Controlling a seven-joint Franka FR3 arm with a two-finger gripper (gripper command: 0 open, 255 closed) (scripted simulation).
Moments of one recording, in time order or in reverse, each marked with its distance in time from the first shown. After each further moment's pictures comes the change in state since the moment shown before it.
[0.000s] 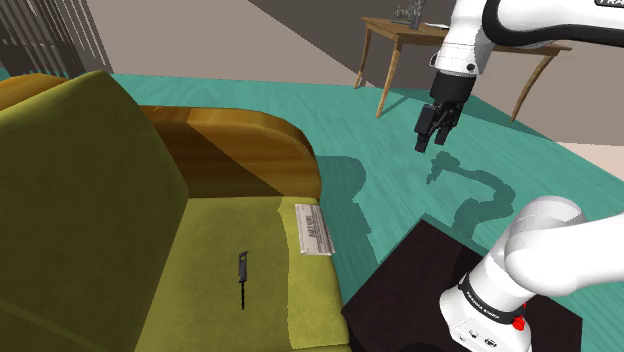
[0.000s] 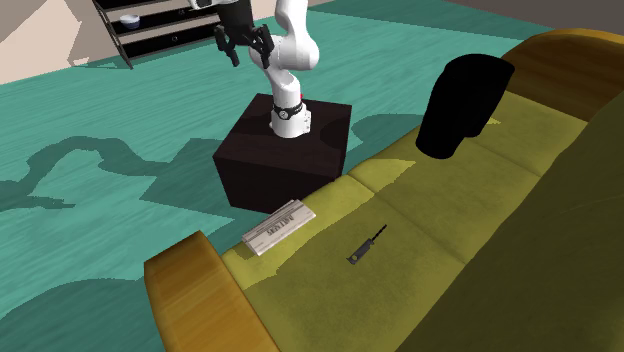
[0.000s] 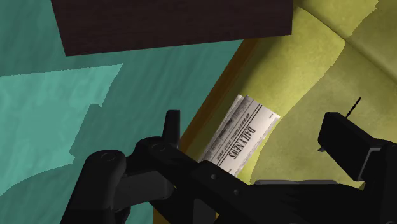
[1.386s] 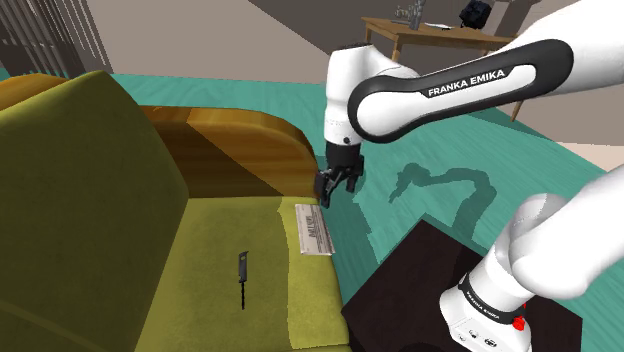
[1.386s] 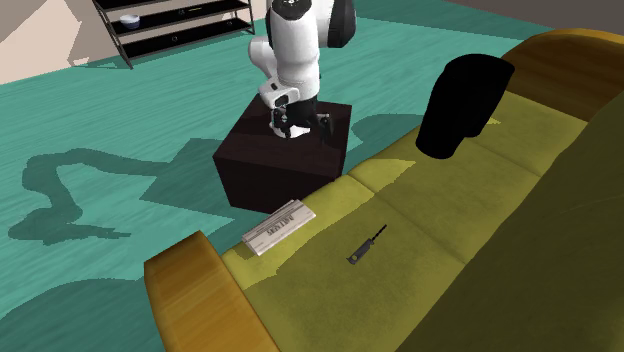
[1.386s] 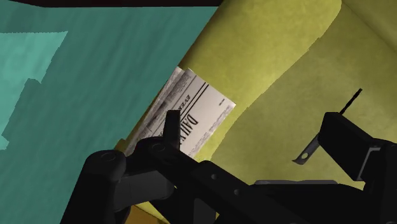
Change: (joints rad) arm 0.118 0.509 0.323 0.033 0.087 0.470 0.269
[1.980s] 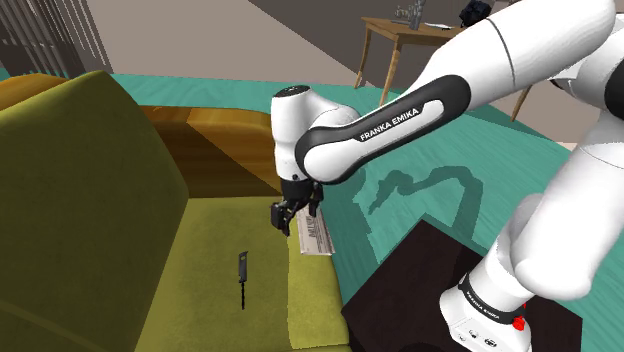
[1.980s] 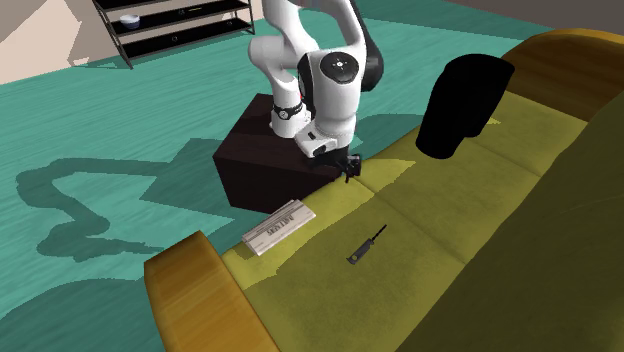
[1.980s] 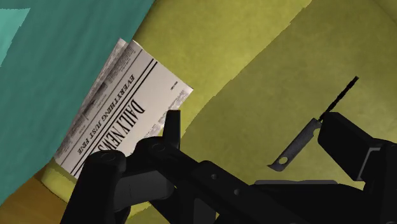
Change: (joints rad) arm 0.044 0.353 0.104 0.171 -0.119 0.154 0.180
